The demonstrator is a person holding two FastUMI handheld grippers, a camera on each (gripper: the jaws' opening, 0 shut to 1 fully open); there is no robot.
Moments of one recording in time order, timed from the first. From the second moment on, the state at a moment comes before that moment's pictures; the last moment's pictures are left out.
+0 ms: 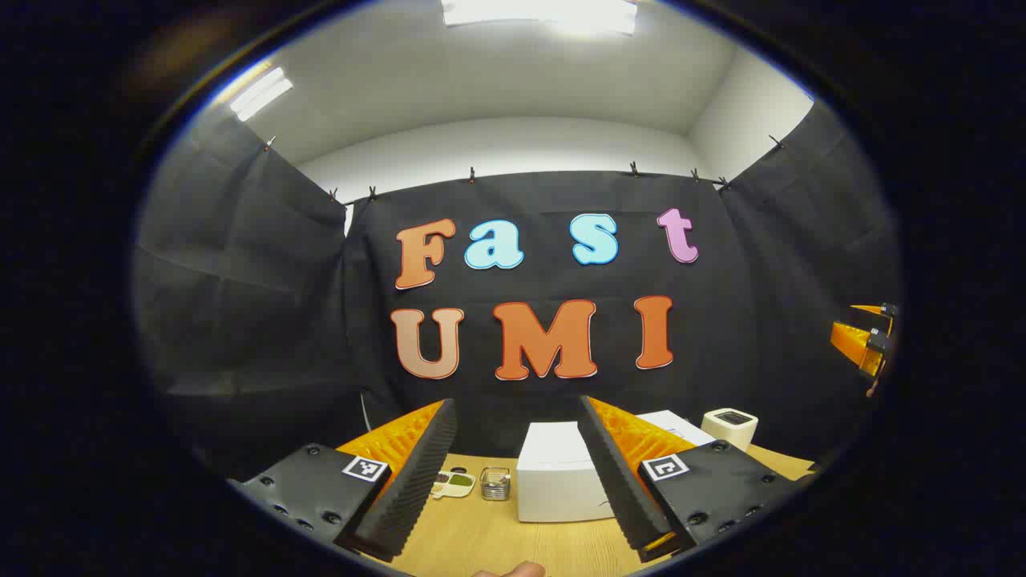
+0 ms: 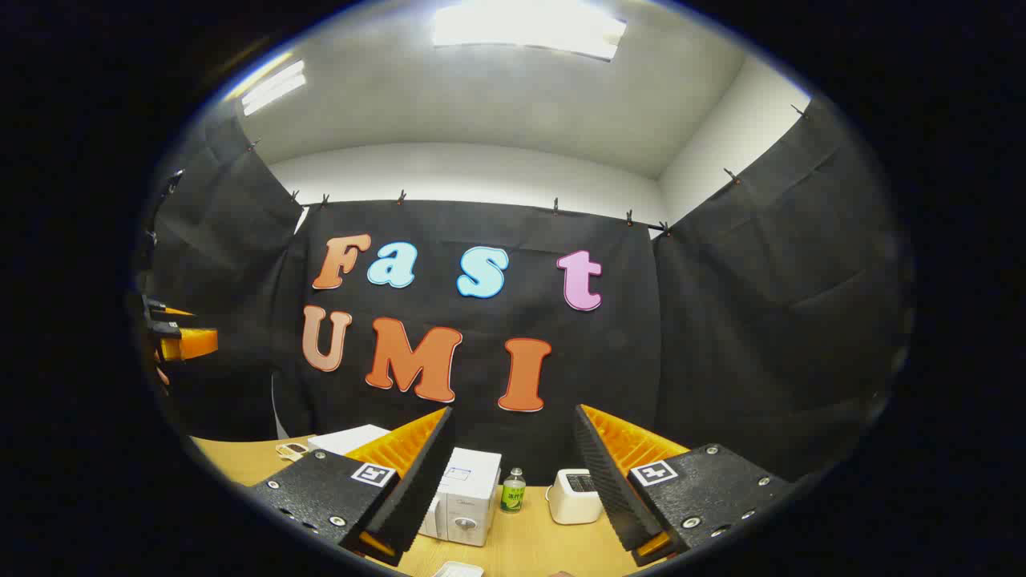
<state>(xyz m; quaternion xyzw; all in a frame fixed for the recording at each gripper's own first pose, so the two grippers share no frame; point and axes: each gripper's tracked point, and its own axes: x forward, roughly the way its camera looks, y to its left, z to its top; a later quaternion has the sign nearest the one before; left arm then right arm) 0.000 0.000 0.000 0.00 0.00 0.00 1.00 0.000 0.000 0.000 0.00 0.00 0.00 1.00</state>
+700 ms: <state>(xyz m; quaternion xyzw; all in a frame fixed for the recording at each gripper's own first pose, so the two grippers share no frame) 0.001 -0.006 0.014 -0.01 -0.02 0.01 1.00 -0.002 0.015 0.008 0.01 -0.01 0.03 1.00</state>
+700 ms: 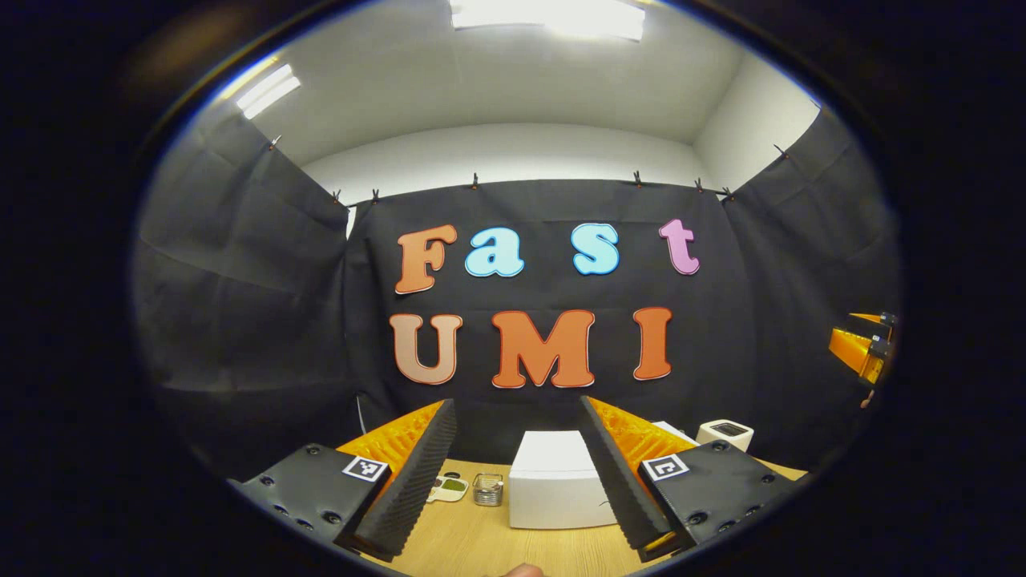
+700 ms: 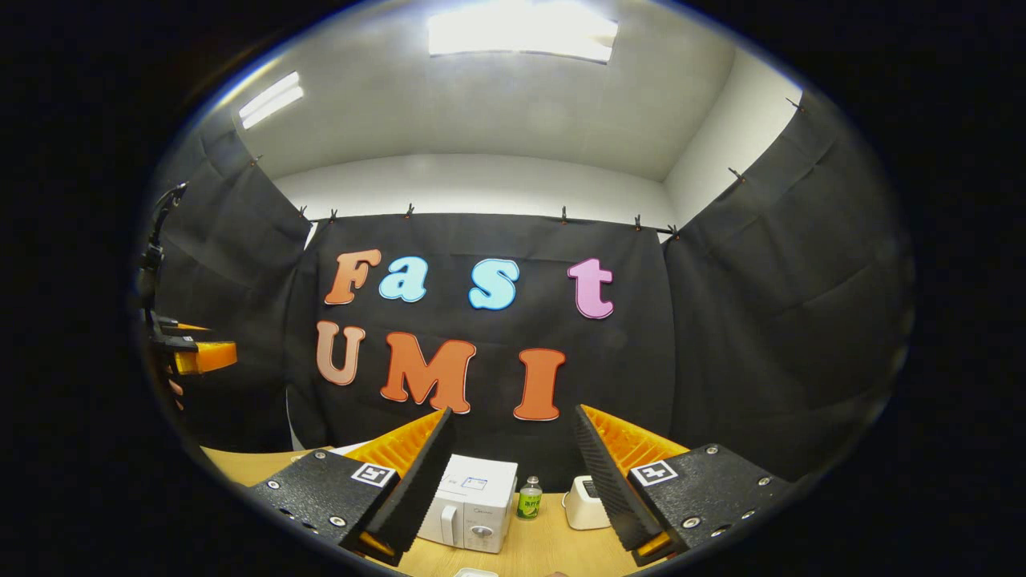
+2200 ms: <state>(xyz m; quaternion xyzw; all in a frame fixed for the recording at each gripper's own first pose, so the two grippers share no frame) 0.027 -0.146 -0.059 0.02 -0.05 -0.06 1.00 -0.001 -0.021 -0.079 0.02 0.01 0.04 1.00</state>
